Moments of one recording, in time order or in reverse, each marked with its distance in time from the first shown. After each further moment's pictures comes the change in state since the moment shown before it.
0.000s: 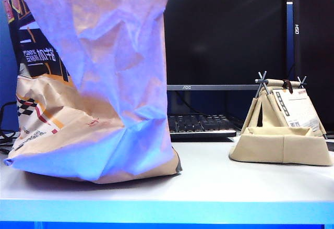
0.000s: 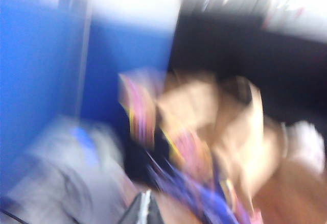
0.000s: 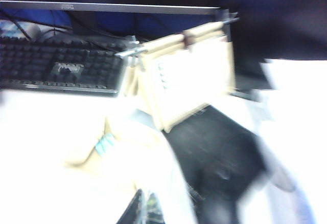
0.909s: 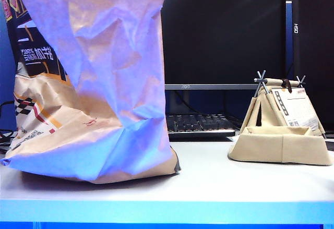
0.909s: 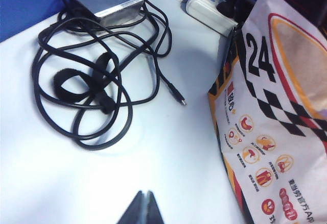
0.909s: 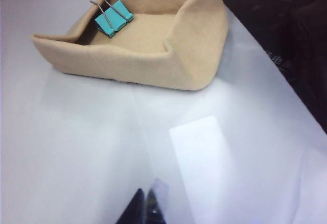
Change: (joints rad) left arm -0.003 0.099 -0.558 0.232 -0.209 -0.207; right arm 0.000 0.033 -0.612 0.480 -0.136 0.259
